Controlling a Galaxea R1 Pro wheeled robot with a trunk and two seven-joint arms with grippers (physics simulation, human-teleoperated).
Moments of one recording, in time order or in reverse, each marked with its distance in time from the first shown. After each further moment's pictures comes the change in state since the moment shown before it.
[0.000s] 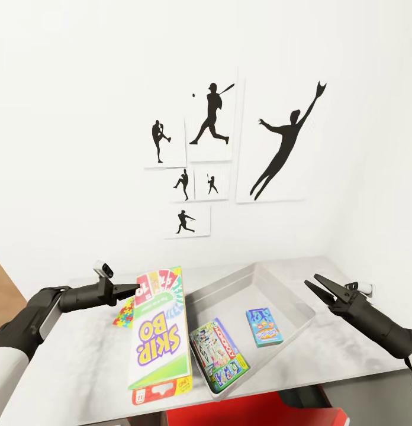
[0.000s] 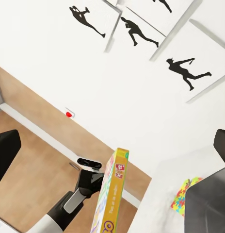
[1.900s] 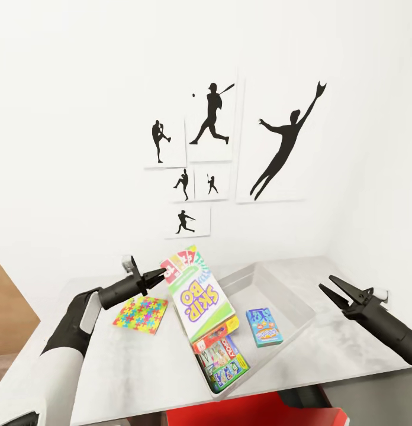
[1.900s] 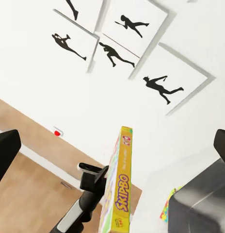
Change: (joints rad) left arm 0.004 -0.336 0.396 -0.023 0.007 0.018 0.421; right arm 0.000 -0.018 -0.087 0.080 -0.001 0.003 0.002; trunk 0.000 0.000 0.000
